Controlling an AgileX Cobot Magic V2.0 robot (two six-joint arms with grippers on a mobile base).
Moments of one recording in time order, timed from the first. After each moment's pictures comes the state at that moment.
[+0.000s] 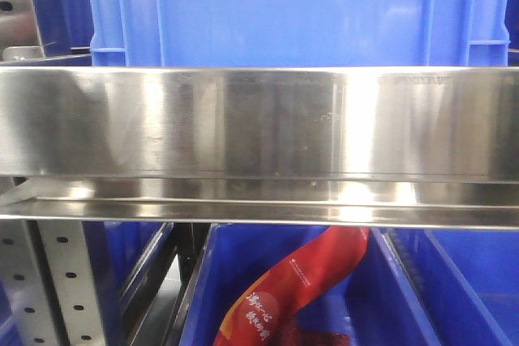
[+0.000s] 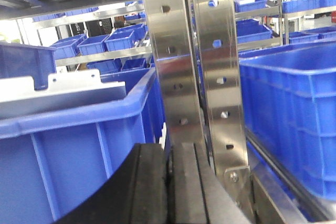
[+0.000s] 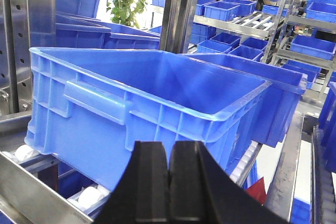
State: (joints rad) left arm -0.08 0.04 -0.49 0.17 0.44 0.05; right arm 0.20 0.29 -0.69 0.16 0.51 -0.26
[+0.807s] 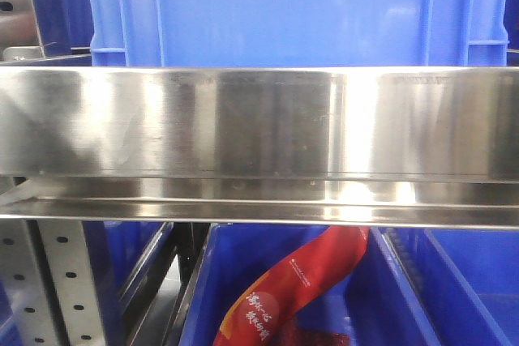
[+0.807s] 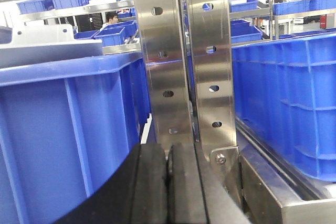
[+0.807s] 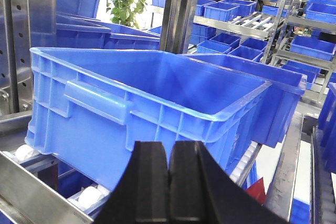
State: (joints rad) left arm -0.08 0.01 -0.28 0.12 0.26 0.05; right arm 0.20 0.29 -0.69 0.16 0.51 -0.26
